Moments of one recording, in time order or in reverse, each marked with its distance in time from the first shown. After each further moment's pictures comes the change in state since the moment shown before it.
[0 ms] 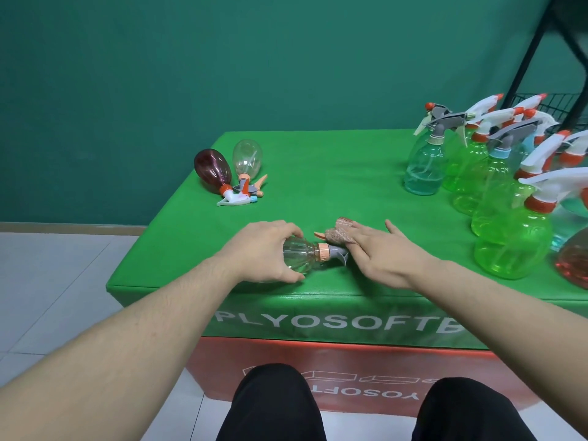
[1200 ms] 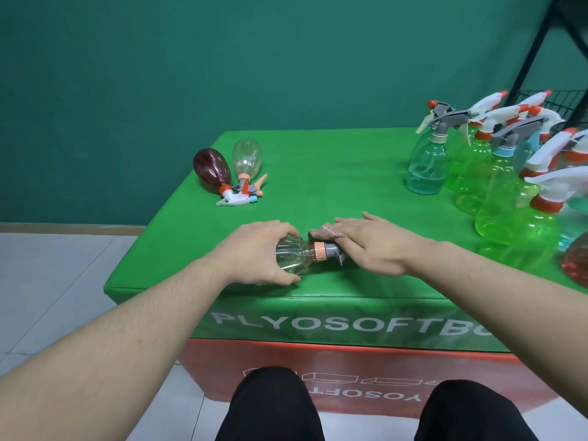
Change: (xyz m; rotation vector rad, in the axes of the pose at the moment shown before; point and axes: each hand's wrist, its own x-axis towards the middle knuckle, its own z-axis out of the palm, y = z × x) left_hand -0.002 -0.012 0.000 -0.023 -0.002 0.007; right_hand 0.013 -0.011 -0.023 0.014 -0.057 -0.157
